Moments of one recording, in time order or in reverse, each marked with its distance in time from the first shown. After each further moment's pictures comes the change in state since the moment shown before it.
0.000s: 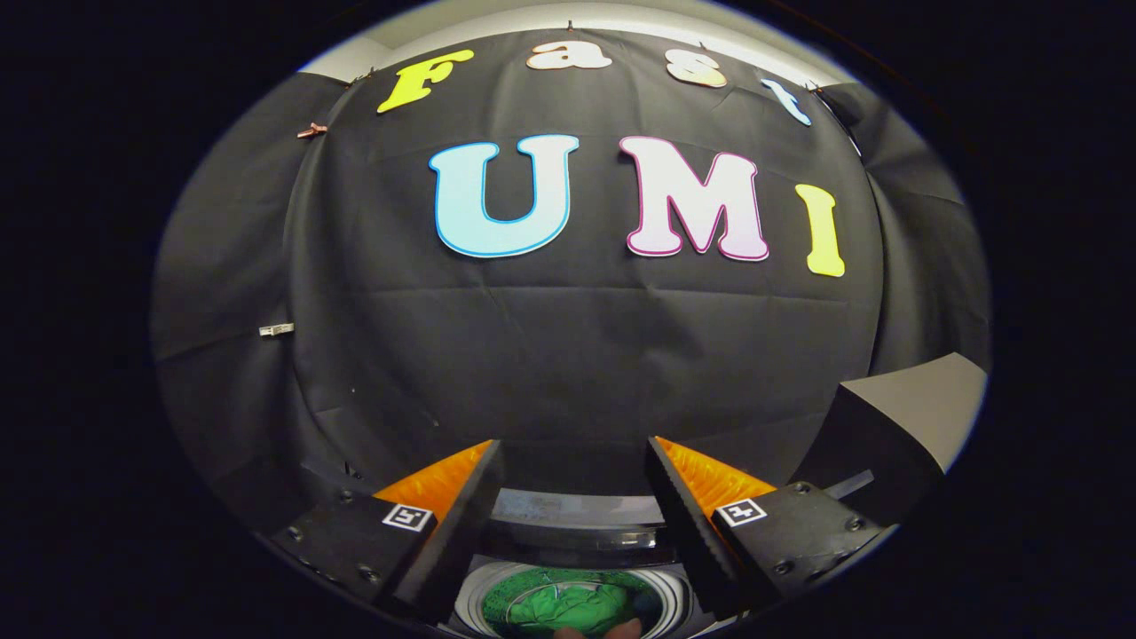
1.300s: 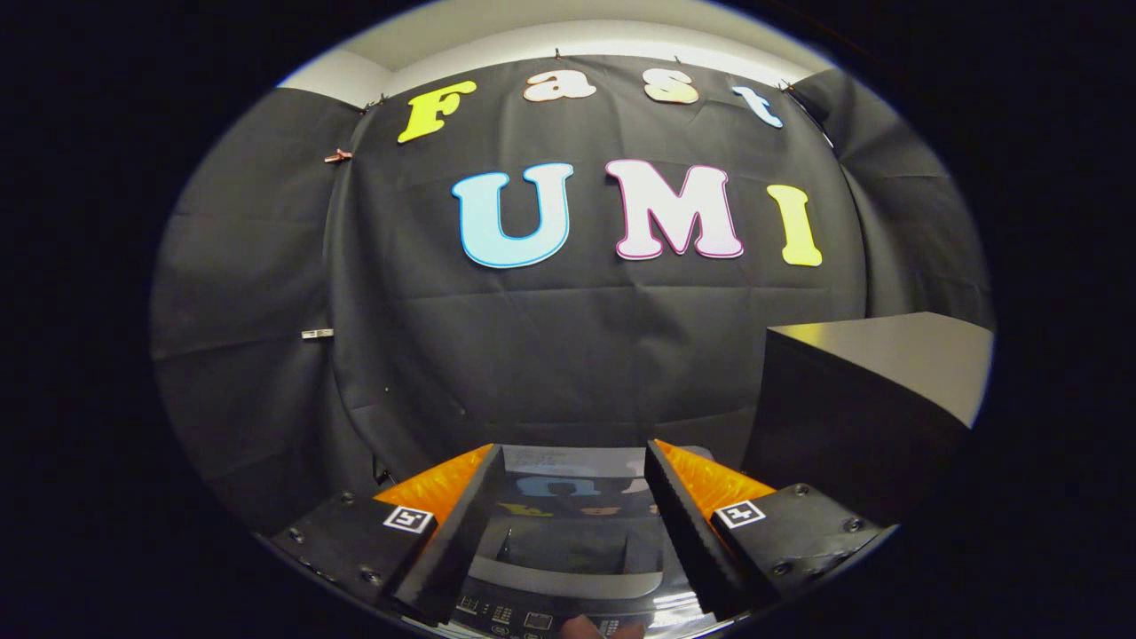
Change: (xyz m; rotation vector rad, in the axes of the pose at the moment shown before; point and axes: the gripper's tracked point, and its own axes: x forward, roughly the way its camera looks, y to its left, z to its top) arm -0.129 -0.025 -0.035 0.035 -0.072 0.068
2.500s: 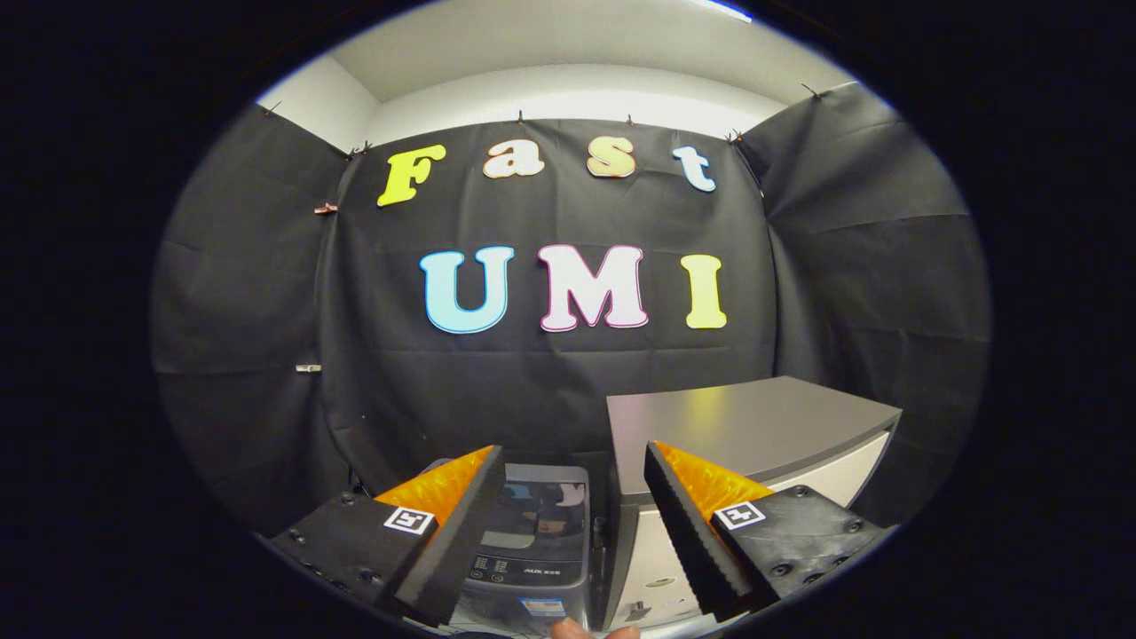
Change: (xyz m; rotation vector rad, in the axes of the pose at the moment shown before) arm -0.228 -0.117 0.104 -0.034 -0.146 -0.139
